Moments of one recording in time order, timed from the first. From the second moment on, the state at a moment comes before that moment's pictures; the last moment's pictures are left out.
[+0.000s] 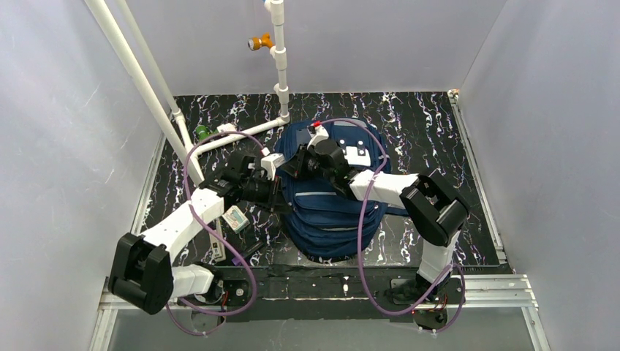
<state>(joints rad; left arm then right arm) -0.43 1.26 0.81 -0.48 0.65 -0.18 0.82 1.83 1.07 0.45 -0.11 0.74</state>
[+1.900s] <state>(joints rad) -0.58 0.79 0.77 -0.64 0.18 -0.66 1.44 1.53 1.04 -0.46 0.67 0.94</state>
